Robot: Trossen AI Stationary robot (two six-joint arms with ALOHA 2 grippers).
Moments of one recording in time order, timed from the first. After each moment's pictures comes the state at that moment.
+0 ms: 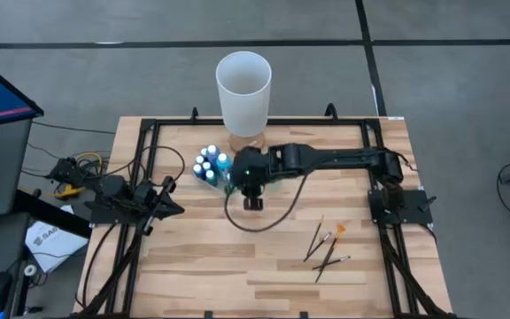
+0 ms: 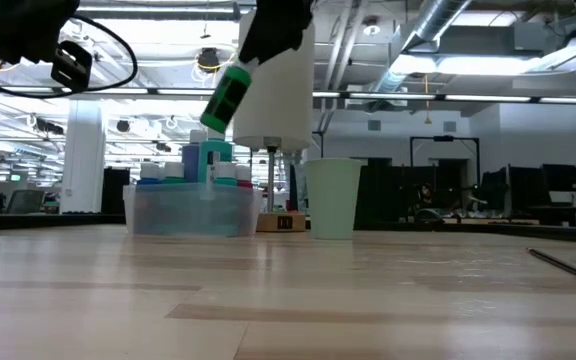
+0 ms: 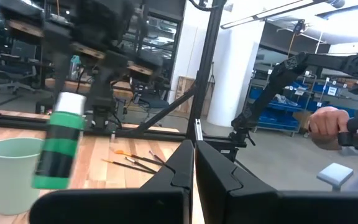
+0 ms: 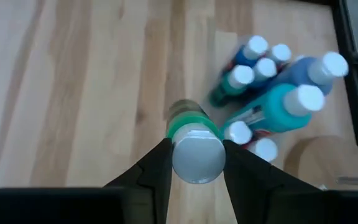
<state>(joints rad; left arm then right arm) -0.41 0.00 0.03 0.16 -0.16 -0.16 0.04 2.00 1.99 -0.90 0.11 -0.10</state>
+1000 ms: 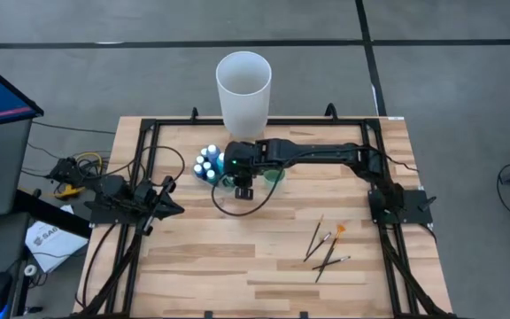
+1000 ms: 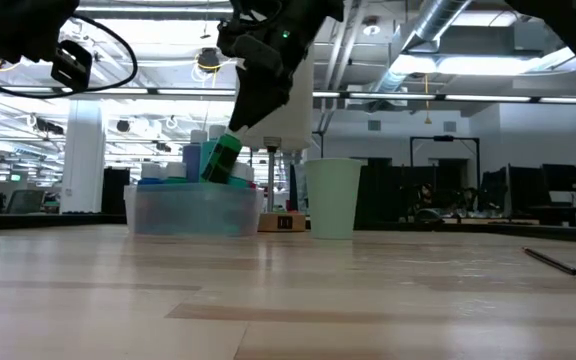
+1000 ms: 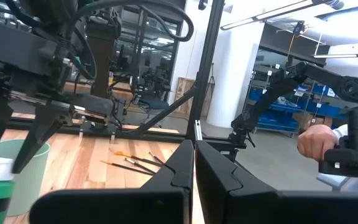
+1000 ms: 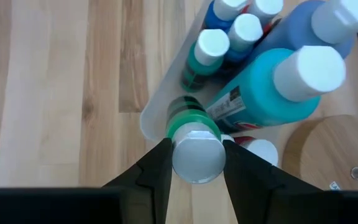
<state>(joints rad) -0.41 0.00 0.03 0.16 -0.16 -0.16 -0.09 2.15 1.99 -0.83 0.08 -0.12</state>
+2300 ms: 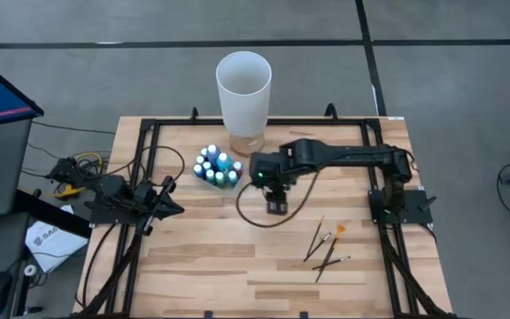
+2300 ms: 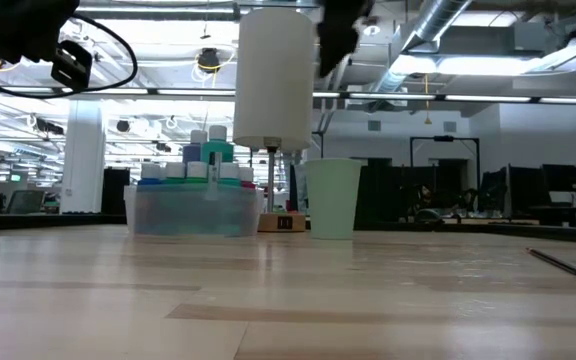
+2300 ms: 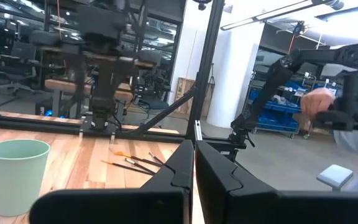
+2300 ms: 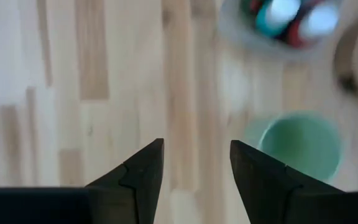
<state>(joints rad) -0.41 0.00 0.03 0.17 -0.16 -0.16 0.03 1.94 1.99 -1.28 -0.01 0.08</state>
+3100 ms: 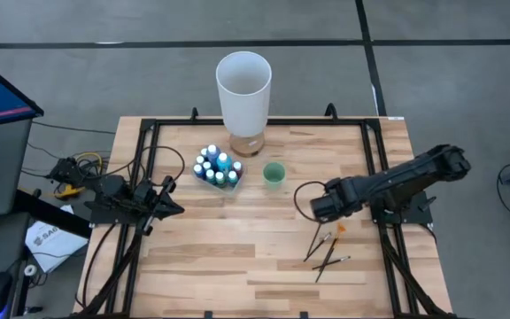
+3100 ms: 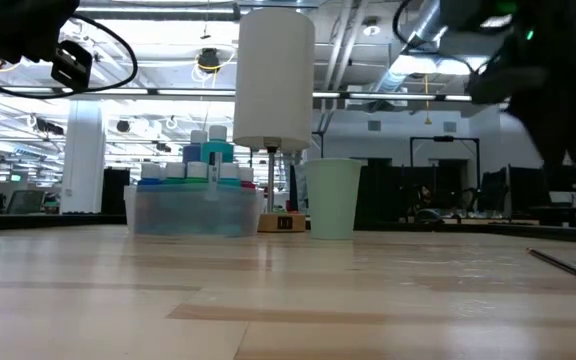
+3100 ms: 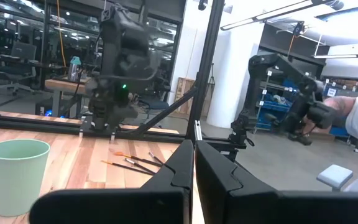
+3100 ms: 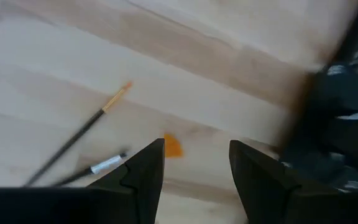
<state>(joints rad) -0.41 0.00 0.03 0.17 -0.16 -0.16 0.27 1.45 1.01 -1.30 0.08 1.47</state>
